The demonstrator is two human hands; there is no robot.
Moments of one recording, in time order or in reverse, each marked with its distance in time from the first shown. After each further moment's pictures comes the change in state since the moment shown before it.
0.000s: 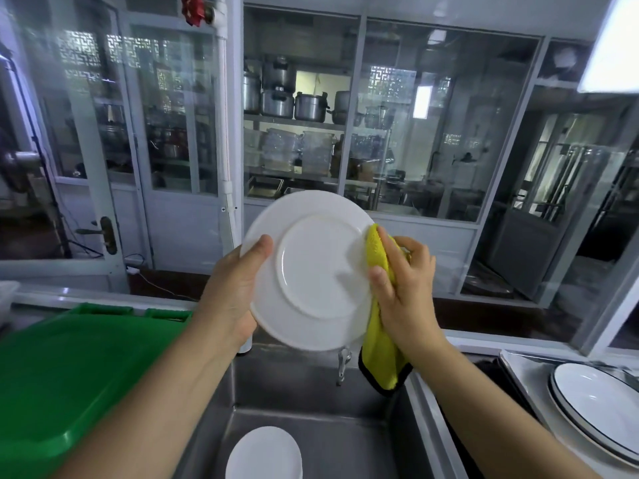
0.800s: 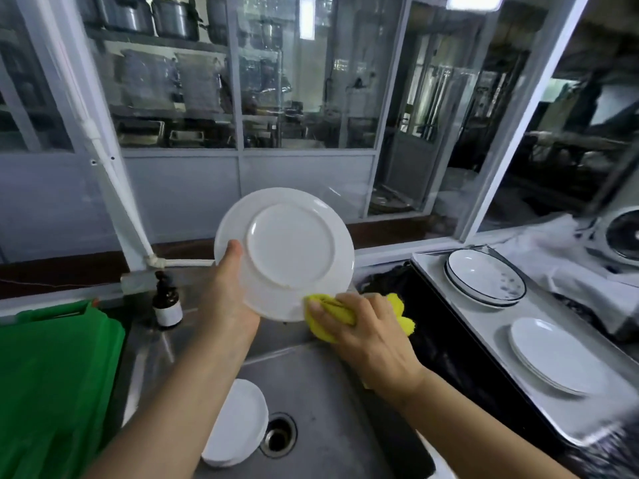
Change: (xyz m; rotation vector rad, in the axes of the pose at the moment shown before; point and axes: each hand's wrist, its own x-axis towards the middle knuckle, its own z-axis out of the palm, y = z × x) left_hand 0.002 -0.100 0.011 -0.227 0.025 -0.400; right_hand -0.146 0.002 -0.014 -0.729 -0.224 -0.313
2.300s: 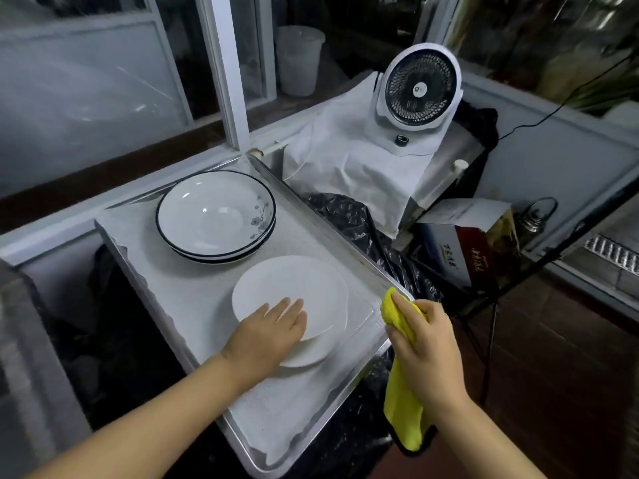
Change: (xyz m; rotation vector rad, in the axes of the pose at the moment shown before) left_hand -0.026 -0.617 0.304 1.593 -1.399 1.321; right_hand -0.465 0.459 -0.113 0.060 -0.220 1.288
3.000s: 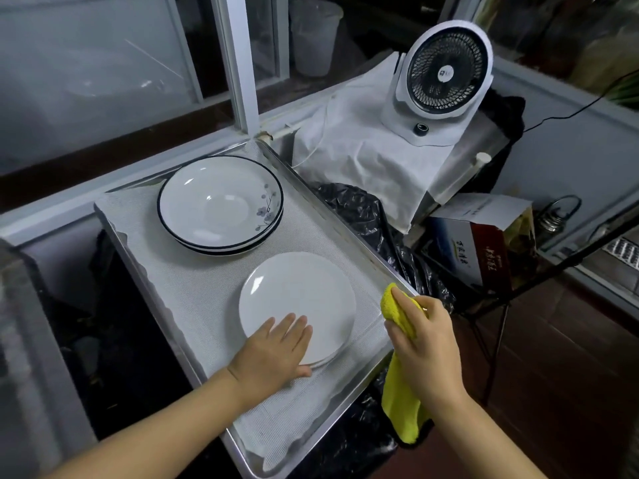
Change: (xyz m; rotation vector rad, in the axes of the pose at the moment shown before) left_hand -0.015 0.019 0.034 -0.071 -0.160 -0.047; right_hand 0.024 0.000 0.018 0.027 -0.063 0.022
